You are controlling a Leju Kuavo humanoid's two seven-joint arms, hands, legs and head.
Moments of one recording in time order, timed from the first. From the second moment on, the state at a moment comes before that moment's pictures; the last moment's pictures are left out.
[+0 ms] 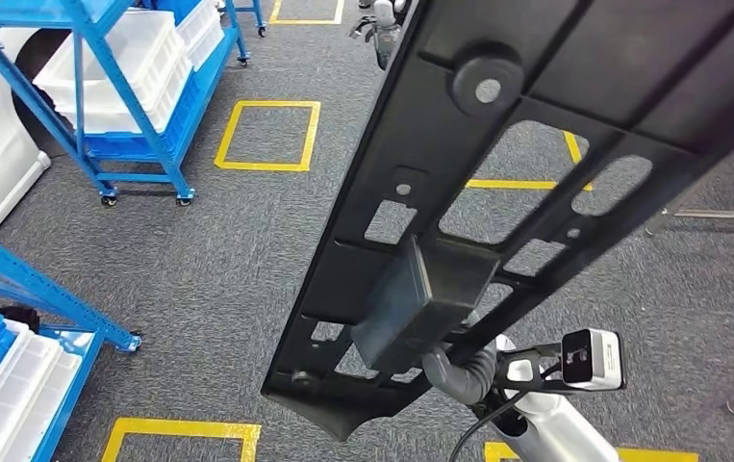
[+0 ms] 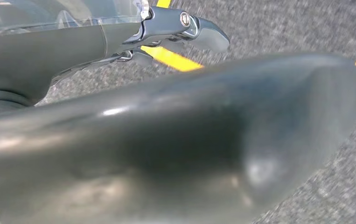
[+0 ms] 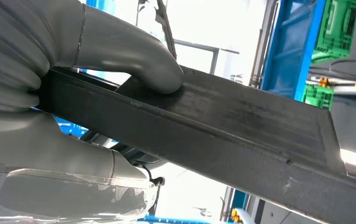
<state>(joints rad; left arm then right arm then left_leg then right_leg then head) -0.07 -0.06 1.19 -0.23 -0.71 0.09 -0.40 -0.35 -0.17 0.67 -1.71 -0.34 0.41 -0.70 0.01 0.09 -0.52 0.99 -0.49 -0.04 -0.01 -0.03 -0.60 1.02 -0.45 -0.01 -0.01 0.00</state>
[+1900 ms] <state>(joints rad) -0.06 -0.11 1.17 -0.21 -0.75 0.07 -0.32 0.02 -0.08 0.51 -1.94 -0.10 0.45 -0.70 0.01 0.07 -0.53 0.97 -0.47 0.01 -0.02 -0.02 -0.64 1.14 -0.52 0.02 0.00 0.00</state>
